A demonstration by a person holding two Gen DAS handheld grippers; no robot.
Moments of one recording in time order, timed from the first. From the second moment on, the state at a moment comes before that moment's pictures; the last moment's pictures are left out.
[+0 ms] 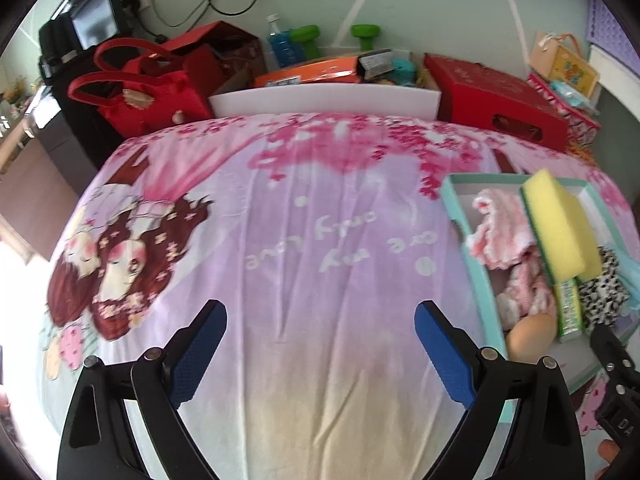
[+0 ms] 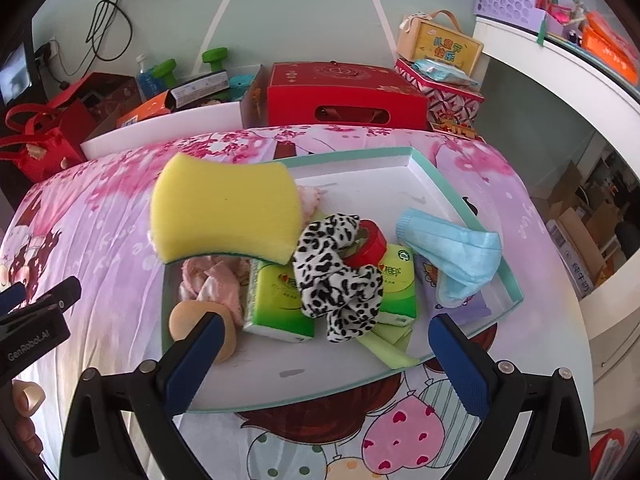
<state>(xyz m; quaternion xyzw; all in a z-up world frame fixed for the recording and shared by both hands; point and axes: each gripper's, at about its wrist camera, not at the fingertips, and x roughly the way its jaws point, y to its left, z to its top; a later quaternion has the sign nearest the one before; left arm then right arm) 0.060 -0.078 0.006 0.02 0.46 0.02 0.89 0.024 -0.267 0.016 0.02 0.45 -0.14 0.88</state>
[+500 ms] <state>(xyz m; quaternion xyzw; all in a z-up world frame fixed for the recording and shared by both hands) 0.039 -0.066 0.007 0.04 0.48 0.03 0.88 0.016 -0.258 0.010 0.04 0.48 -0.14 0.86</state>
